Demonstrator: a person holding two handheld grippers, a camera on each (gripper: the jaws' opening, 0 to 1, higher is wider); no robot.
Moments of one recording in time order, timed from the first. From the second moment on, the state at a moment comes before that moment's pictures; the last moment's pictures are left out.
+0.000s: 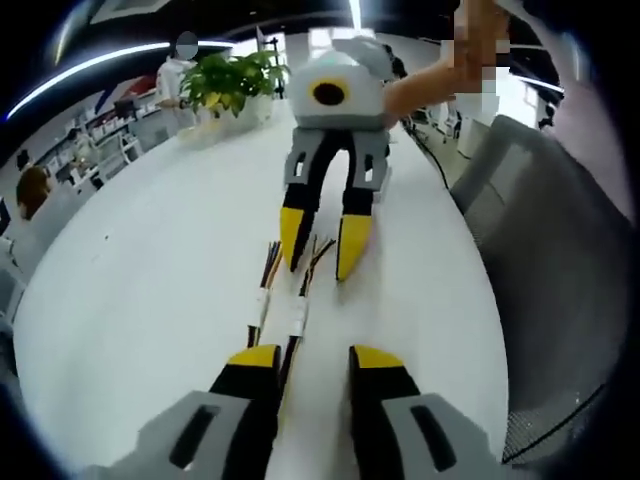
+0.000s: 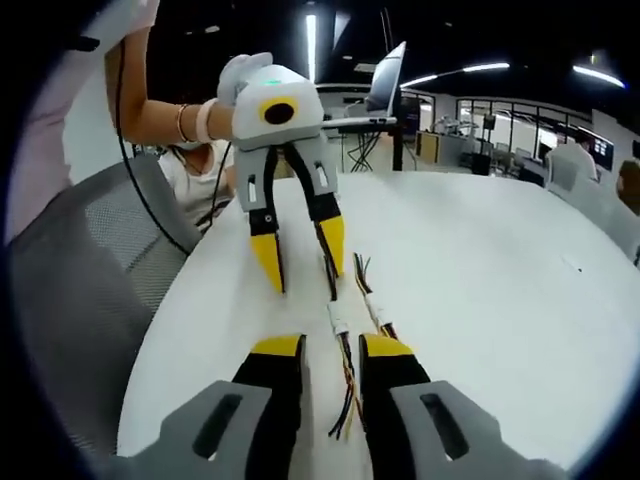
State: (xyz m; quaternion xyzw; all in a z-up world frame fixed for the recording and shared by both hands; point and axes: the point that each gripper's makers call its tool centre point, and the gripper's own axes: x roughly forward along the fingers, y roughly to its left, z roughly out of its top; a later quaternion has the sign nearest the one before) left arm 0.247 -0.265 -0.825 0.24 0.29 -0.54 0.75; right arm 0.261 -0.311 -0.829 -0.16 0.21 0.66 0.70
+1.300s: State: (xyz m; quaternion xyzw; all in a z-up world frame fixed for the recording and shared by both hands) left arm 0.196 -0.246 -0.749 0.05 0.26 -0.33 0.91; right arm 0.219 -0.342 -0.767 0.03 0.32 0.48 0.82
